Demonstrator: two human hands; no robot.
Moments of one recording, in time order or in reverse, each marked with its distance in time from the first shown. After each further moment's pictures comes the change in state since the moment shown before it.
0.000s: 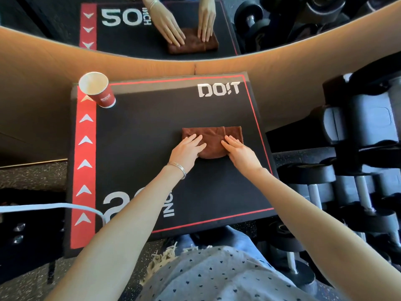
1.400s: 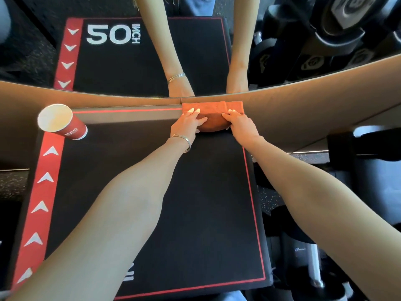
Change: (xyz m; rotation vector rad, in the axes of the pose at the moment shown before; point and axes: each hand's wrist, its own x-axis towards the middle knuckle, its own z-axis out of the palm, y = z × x) left_hand 0.218 -0.024 -0.026 -0.057 -0.005 -0.298; right_hand 0.196 0.104 -0.085 -0.019 -0.027 0.073
